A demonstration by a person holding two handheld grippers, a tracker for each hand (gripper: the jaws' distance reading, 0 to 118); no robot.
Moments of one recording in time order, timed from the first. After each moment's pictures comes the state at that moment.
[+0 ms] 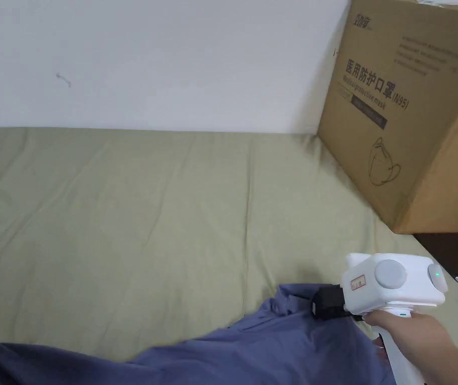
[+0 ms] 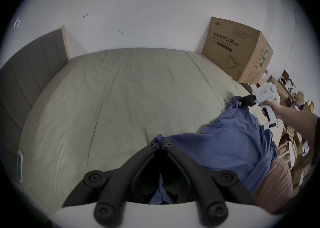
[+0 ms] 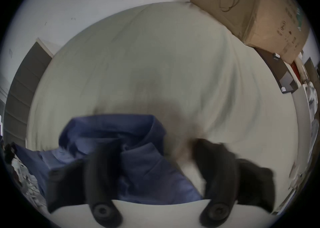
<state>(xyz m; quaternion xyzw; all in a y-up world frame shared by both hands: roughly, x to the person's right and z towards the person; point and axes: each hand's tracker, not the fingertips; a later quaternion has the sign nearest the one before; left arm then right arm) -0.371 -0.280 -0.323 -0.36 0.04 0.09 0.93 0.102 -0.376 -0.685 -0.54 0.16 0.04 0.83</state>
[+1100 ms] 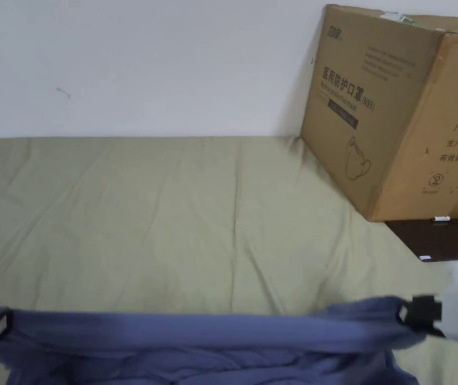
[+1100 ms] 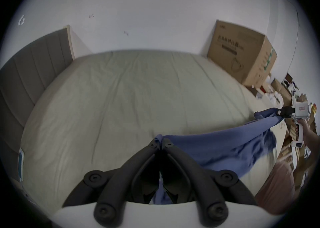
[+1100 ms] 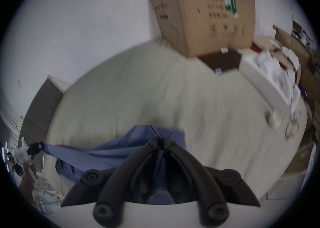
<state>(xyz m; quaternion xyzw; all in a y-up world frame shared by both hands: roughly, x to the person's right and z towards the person) -0.364 -0.293 -0.309 -0.37 0.05 0.08 0.92 0.260 -0.303 -0.488 -0.45 0.12 -0.09 0.88</state>
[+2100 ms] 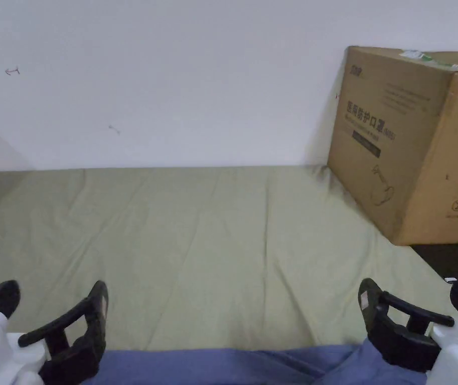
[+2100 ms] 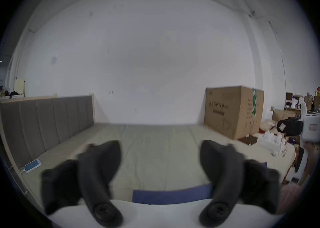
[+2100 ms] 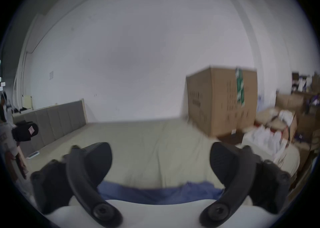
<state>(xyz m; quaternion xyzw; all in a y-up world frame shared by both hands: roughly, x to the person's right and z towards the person) -0.226 -0.217 -0.167 0.03 0.14 0.01 0.99 0.150 -0.218 -0.312 0.00 0.17 -0.03 0.99</state>
